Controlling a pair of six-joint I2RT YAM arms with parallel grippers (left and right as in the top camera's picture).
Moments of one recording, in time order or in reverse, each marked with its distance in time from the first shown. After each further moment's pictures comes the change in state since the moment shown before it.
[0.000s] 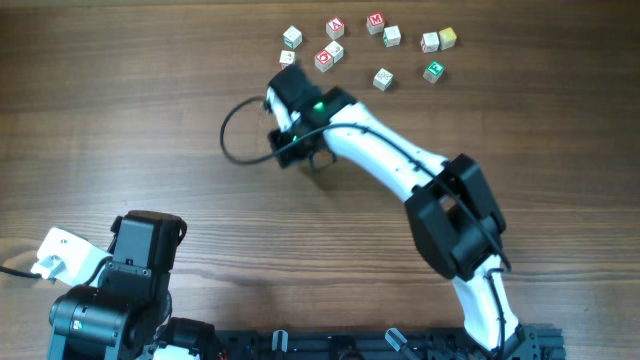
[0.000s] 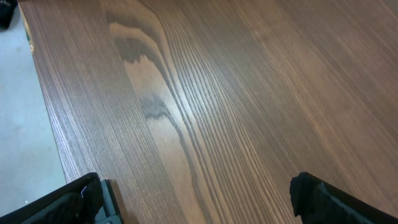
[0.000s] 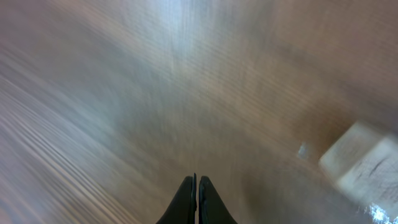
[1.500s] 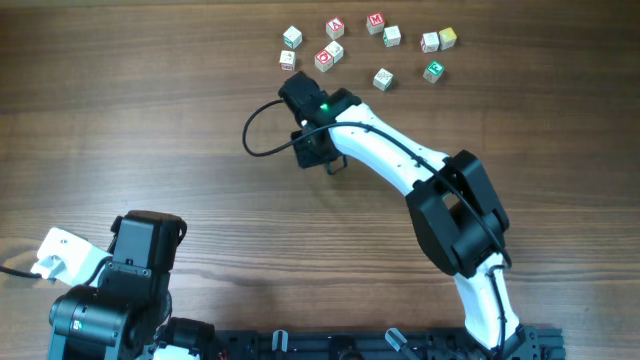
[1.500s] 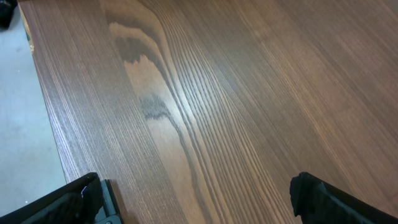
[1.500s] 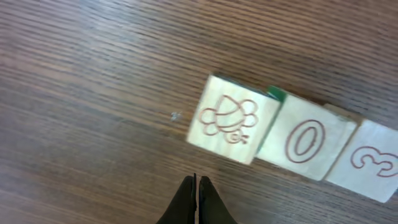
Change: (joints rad) left arm 0.000 0.000 0.000 0.000 0.000 0.000; right arm -0.047 0.002 -0.048 -0.064 0.203 0.143
